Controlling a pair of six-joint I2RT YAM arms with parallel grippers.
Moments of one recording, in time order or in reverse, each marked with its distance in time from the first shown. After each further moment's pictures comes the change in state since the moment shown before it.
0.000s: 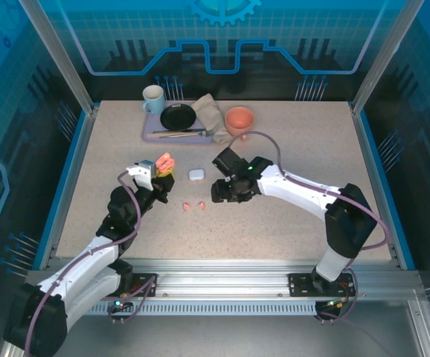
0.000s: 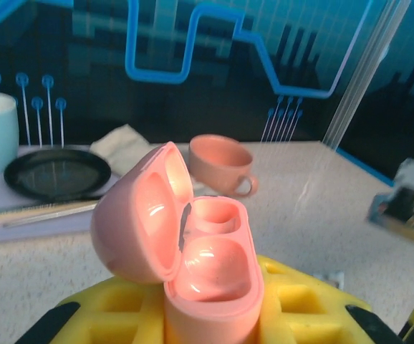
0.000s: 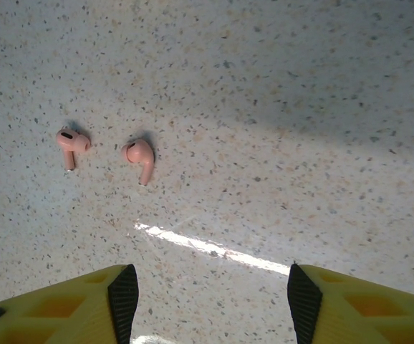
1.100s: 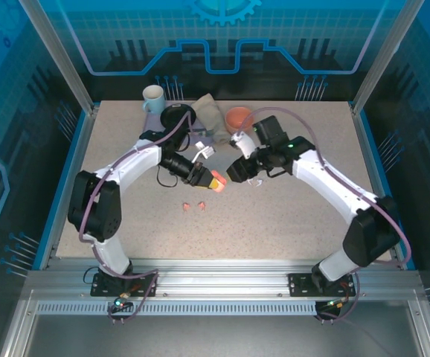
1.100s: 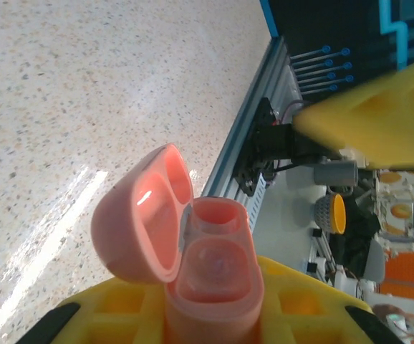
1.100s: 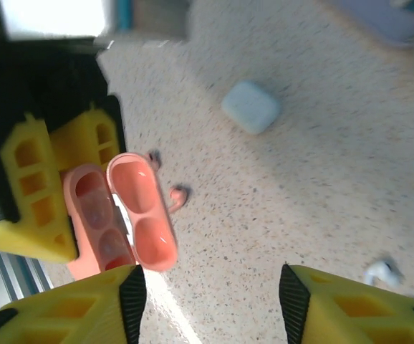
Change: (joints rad) left arm -0.014 0.946 1.086 -1.495 0.948 0.340; right arm -0.319 -0.194 0.031 0.056 -0.414 -0.810
